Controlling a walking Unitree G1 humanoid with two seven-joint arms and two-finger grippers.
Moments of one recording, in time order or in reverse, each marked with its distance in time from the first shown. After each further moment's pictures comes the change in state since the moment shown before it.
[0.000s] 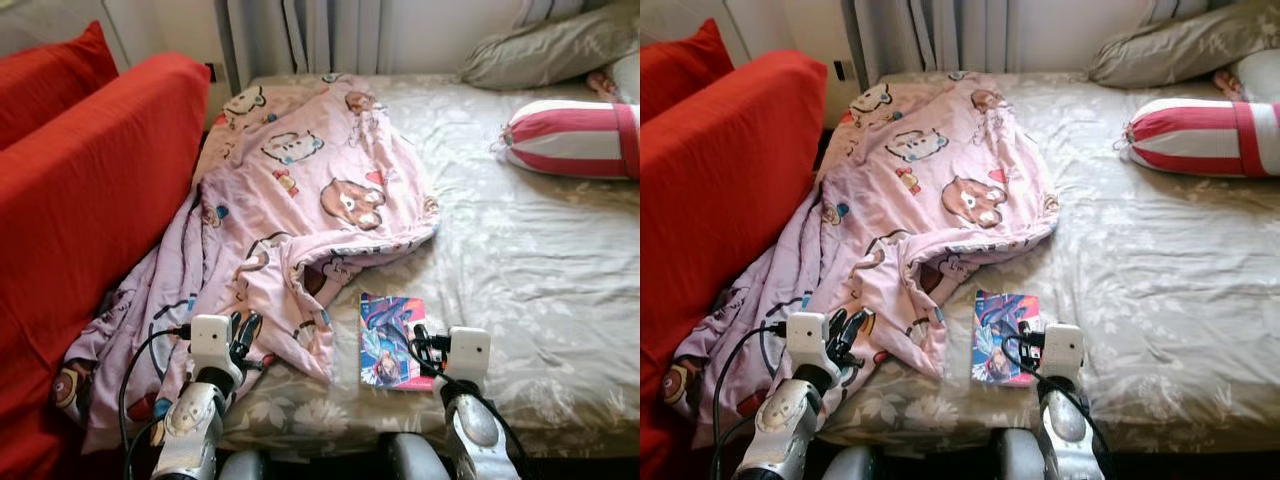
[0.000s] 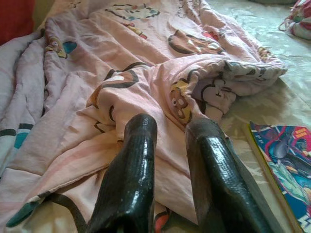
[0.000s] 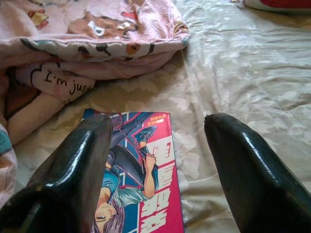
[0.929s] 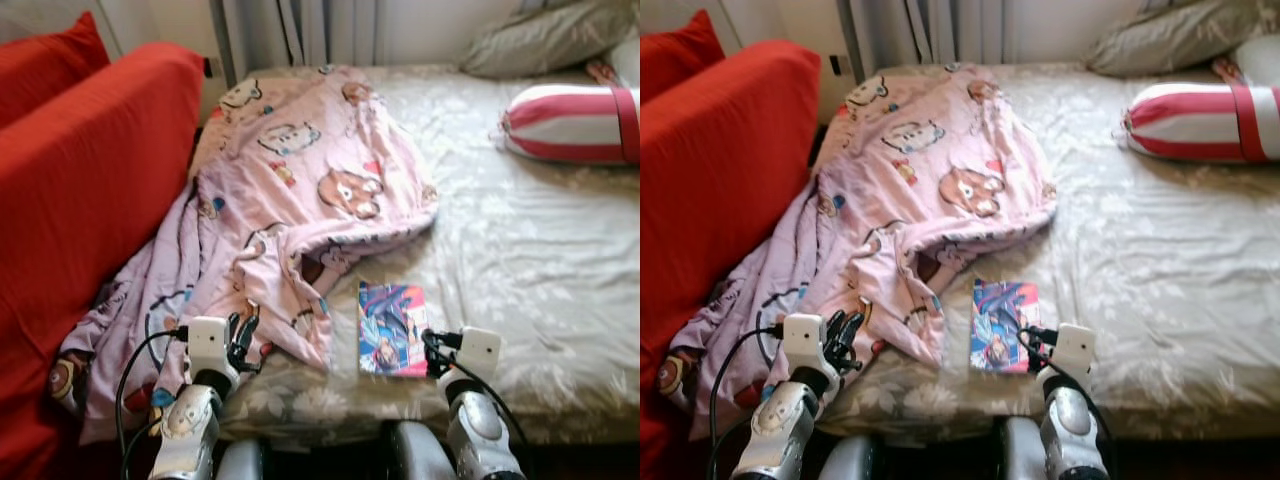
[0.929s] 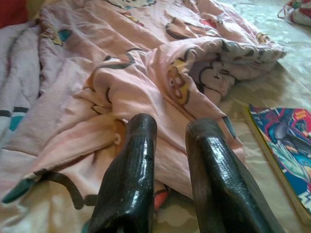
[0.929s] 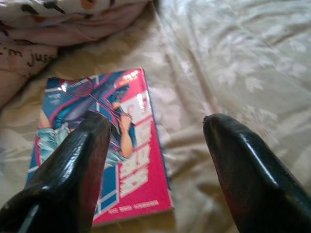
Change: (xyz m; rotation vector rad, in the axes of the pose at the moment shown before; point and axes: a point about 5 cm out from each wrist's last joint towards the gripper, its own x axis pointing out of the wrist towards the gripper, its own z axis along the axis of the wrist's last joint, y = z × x) left arm -0.004 0.003 0.002 0.007 -0.006 -0.006; right arm 0.008 -0.011 -0.008 0.123 0.102 -0.083
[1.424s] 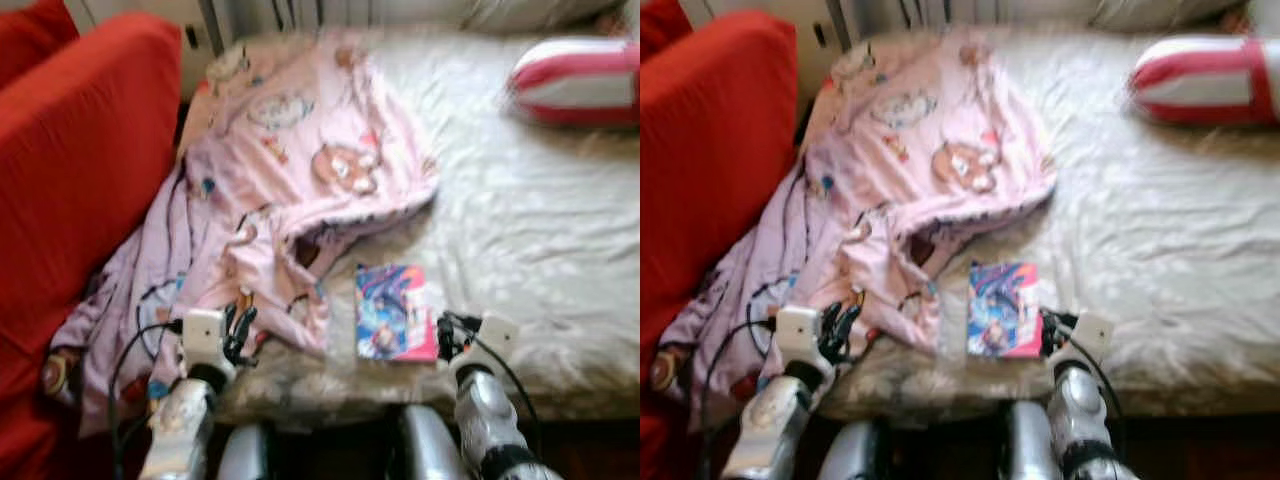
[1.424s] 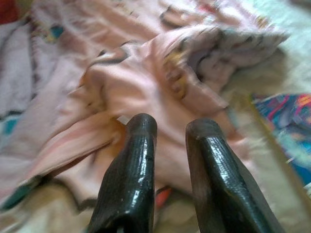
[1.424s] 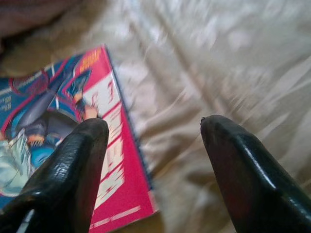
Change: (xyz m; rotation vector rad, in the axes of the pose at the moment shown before) left arm -0.006 0.007 0.018 0.051 -0.043 -0.026; right arm 0.015 -0.009 0.015 0.175 0.037 -0.067
